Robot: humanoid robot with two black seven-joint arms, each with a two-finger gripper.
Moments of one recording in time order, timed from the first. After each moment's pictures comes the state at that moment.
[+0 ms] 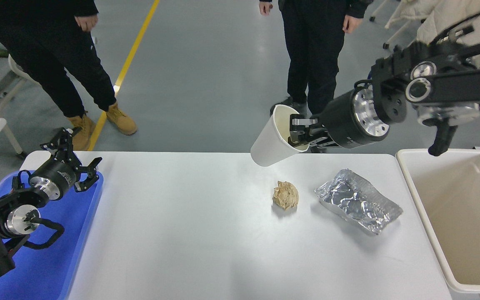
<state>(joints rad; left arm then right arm) -0.65 0.56 -0.50 -0.55 -0.03 -0.40 -0.37 2.34 -0.48 -0.89 1.64 -0.03 0.27 -0.05</state>
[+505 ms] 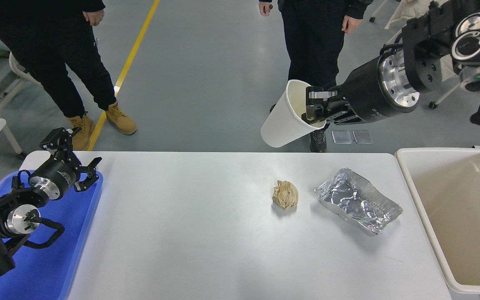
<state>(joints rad) -0.65 0.56 -0.50 -0.55 -0.03 -0.40 -0.37 2.33 -0.57 -0.98 1.53 -0.04 0.31 -0.05</state>
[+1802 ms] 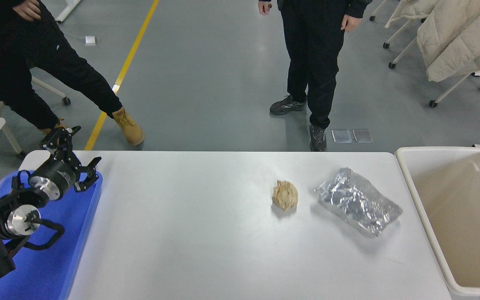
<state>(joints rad) -0.65 0.56 -0.50 -0.55 -0.03 -0.40 -0.37 0.89 -0.52 -0.55 0.17 -0.20 0.00 -0.04</state>
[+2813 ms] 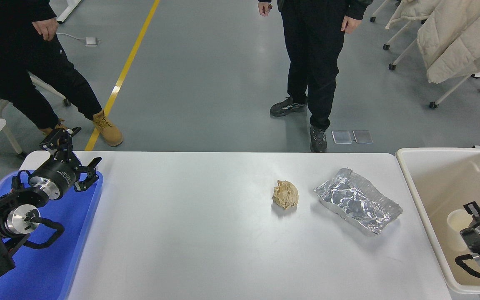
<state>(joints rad) -0.65 0.56 -0.50 -0.55 -0.03 -0.40 -0.37 0.67 -0.25 -0.15 -0.08 -0.18 -0.21 -0.04</state>
